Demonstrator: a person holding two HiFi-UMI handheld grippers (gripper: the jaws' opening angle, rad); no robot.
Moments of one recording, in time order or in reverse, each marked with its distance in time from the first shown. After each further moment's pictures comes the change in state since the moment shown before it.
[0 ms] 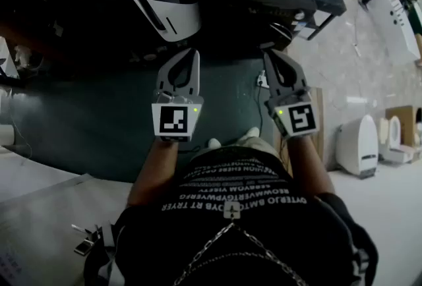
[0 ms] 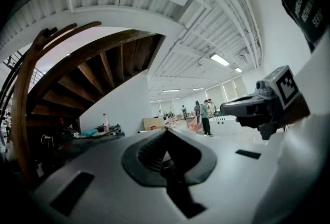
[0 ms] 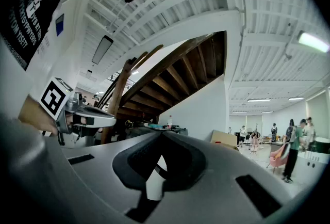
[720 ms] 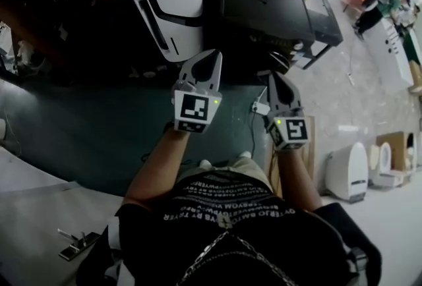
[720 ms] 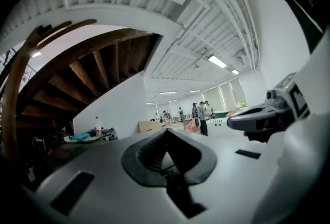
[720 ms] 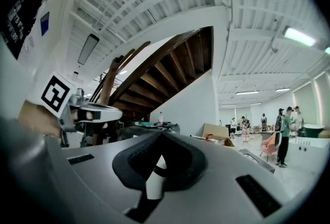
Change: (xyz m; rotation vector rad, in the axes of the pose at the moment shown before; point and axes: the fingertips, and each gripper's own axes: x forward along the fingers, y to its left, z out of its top) left arm 0.050 -0.004 0.009 0.047 0.028 -0.046; right arm 0.001 -0.026 -0.043 0.074 0.069 -0.115
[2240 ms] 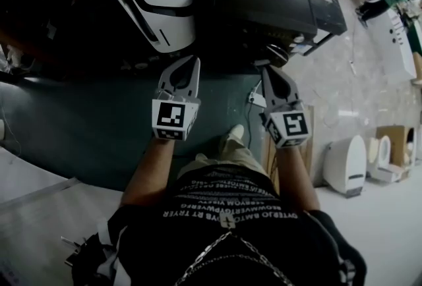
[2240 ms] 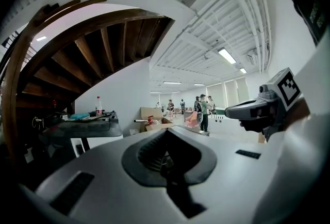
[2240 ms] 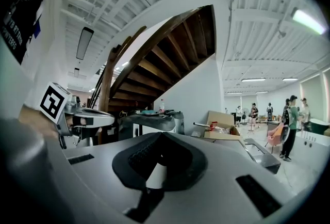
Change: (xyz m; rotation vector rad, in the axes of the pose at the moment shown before) left arm 0.055 0.019 -0.065 -0.134 0.113 -0.004; right arm 0.068 -0.048 -0.041 0.014 0.125 0.074
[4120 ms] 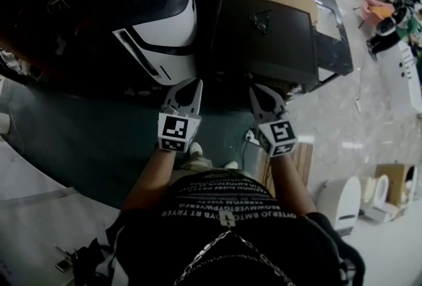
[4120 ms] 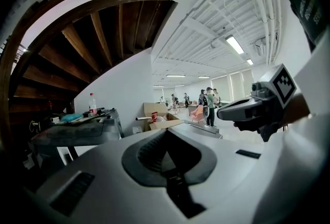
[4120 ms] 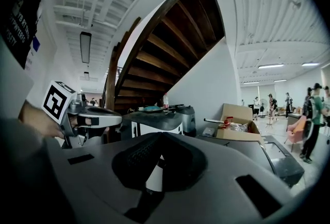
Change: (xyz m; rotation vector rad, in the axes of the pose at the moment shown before) left arm 0.169 0.032 0.011 0.007 0.089 0.057; right arm 0.150 -0.103 0.004 0.050 0.066 0.192
